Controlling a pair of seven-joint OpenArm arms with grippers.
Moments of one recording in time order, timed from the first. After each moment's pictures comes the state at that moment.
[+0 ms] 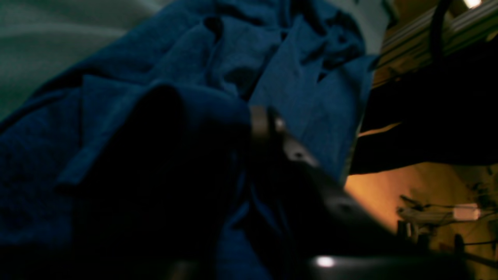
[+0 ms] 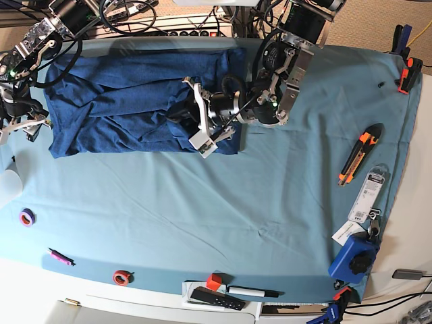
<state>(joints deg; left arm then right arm) -1.7 2.5 22.8 85.3 -34.4 -34.6 45.2 -1.0 12.1 52.6 101.2 11.4 24.3 -54.2</state>
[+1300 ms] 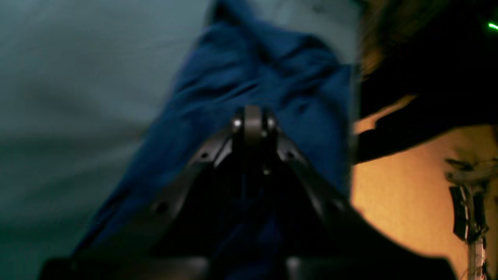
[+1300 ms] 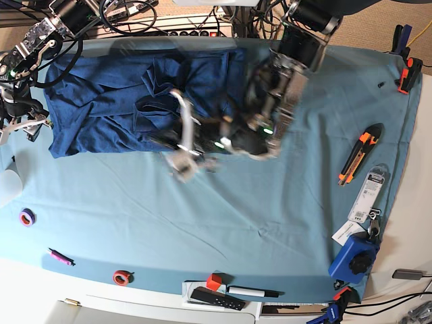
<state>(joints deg) -10.5 4.8 21.6 87.6 -34.1 -40.5 53.6 -0.9 12.0 52.6 101.2 11.5 24.3 -54.2</state>
